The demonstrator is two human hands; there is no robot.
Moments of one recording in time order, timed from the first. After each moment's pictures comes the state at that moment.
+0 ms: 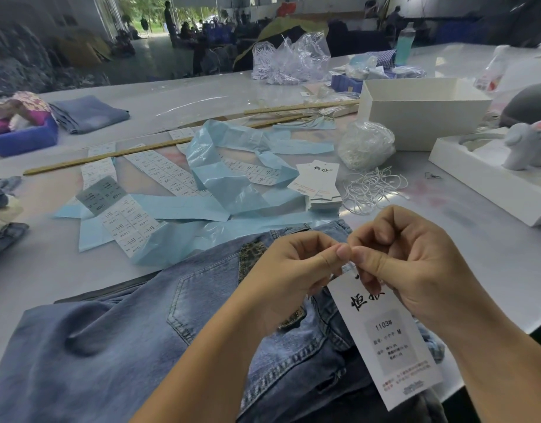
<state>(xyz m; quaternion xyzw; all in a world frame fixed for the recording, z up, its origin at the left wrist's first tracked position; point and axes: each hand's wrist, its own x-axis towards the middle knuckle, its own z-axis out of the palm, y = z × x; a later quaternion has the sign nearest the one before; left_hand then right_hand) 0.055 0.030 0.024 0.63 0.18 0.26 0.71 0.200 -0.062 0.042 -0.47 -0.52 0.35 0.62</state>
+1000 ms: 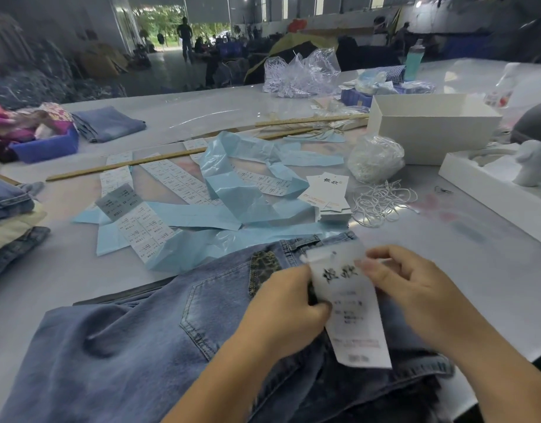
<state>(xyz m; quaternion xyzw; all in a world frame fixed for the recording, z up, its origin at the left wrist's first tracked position) 0.041 0.031 -0.006 0.84 0.35 0.18 0.38 0.209 -0.064 0.017 -0.71 -0.47 0.26 0.46</state>
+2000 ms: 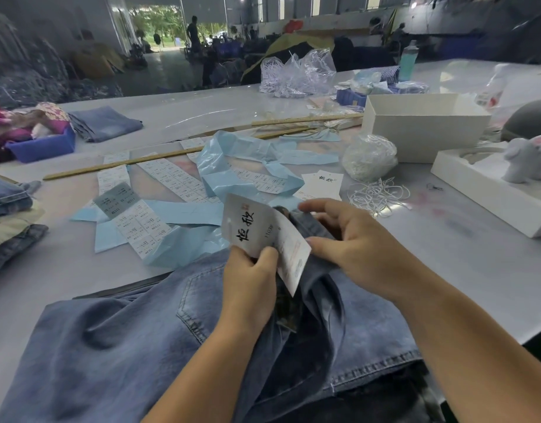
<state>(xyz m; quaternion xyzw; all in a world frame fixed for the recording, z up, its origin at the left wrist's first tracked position) 0.035 0.038 -0.005 0.55 0.47 0.47 0.51 0.183 -0.017 0.048 -0.60 -0.57 0.32 0.46</state>
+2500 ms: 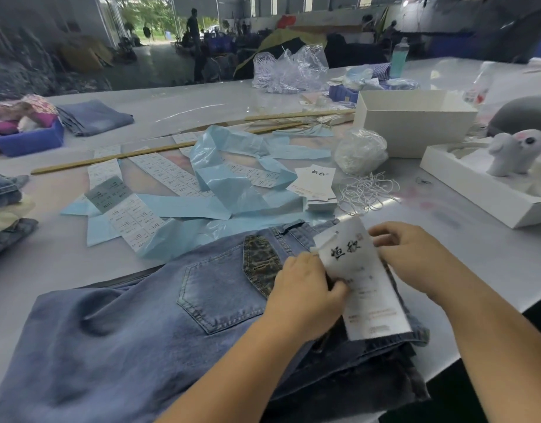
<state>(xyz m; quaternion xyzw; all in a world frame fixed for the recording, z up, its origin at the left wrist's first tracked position) 0.077 0.010 -0.019 0.87 0.37 0.14 0.29 0.250 -0.050 0.016 -0.81 -0.40 0.25 0.34</state>
